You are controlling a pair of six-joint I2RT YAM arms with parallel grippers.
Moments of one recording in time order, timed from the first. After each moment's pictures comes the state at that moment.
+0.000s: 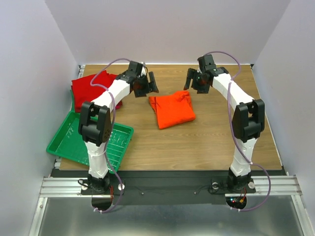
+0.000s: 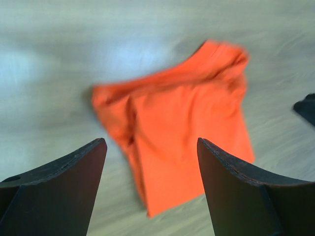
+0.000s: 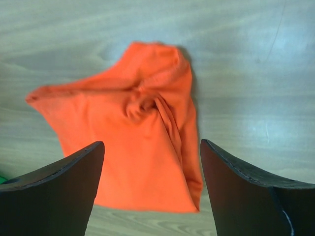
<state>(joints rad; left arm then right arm) -0.37 2.00 1.71 -0.50 0.21 -0.55 0.28 2.02 1.83 -0.71 -0.07 0.47</state>
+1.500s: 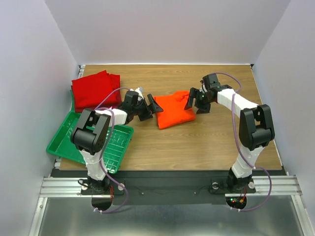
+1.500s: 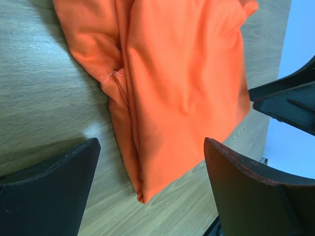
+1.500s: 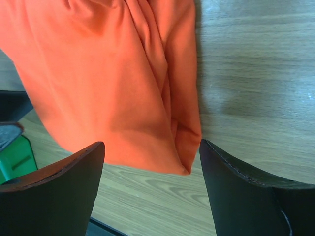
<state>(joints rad) -0.39 1.80 0.91 0.27 0.42 -0.81 0.24 1.84 1.34 -0.56 -0.31 0.47</state>
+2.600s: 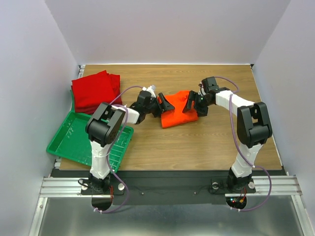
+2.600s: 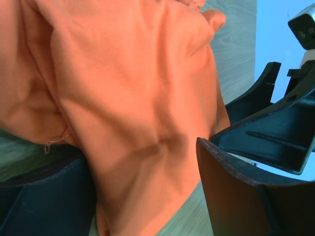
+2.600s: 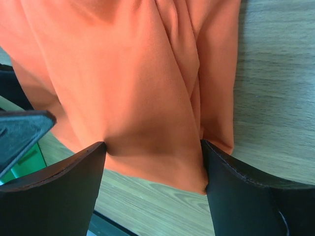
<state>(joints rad) -0.51 2.01 1.03 0.53 0.38 -0.91 0.24 1.89 1.31 -0.51 -0.39 0.51</state>
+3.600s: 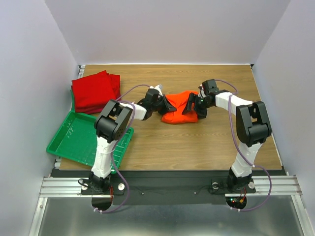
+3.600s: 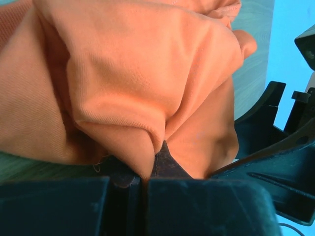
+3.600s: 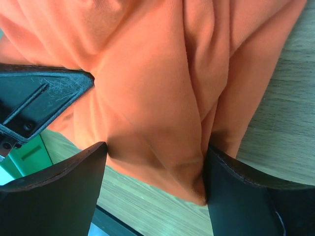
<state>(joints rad) -0.55 2.15 1.21 0.43 0.37 -0.92 0.23 1.91 1.26 -0.45 -0.45 0.53</state>
